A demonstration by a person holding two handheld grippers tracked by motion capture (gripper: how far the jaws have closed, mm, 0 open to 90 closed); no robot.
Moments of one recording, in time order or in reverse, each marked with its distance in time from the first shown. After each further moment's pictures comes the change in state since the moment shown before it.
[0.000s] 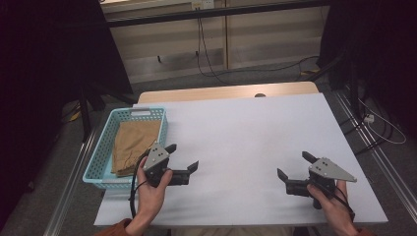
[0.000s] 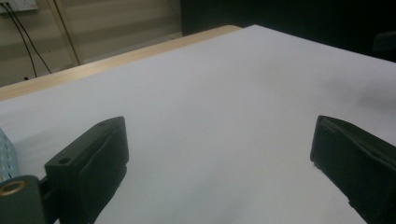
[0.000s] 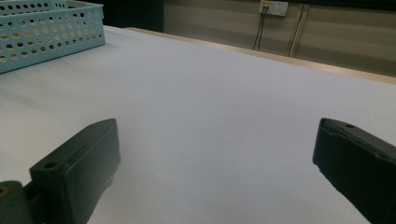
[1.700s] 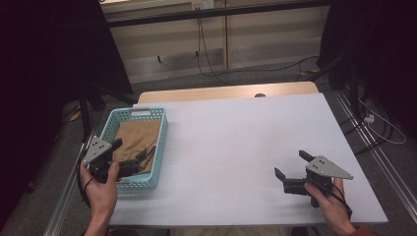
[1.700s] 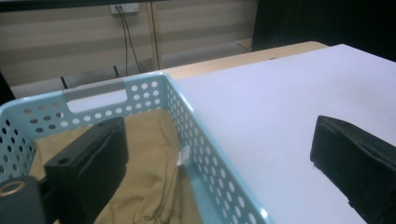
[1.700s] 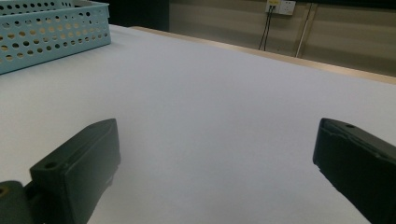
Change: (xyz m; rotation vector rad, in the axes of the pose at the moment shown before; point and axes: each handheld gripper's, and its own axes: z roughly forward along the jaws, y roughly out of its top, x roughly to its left) left arm 0.072 0.014 -0.092 -0.038 0.265 -0.099; right arm 0.002 0.002 0.007 0.004 0.022 -0.003
